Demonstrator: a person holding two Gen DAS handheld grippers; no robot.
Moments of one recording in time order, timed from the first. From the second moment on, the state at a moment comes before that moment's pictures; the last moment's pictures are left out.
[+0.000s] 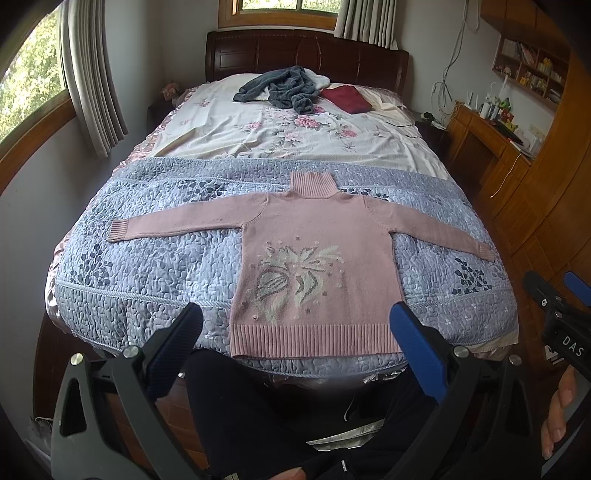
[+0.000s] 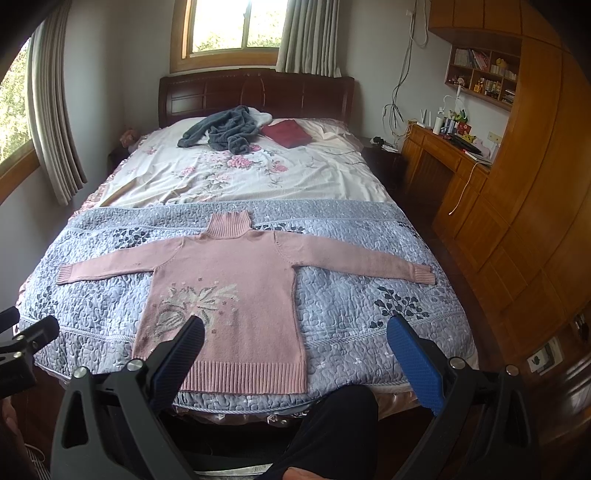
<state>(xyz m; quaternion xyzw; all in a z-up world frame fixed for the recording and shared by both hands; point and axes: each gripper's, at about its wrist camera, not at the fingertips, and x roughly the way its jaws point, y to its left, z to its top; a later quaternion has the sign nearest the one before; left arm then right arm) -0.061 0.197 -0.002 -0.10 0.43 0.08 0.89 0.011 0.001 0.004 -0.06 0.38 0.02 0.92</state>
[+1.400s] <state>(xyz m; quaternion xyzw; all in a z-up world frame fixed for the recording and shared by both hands) 0.018 0.187 -0.075 -0.14 0.40 -0.04 0.90 0.172 -0.158 -0.164 0.06 0.48 0.00 0.88</state>
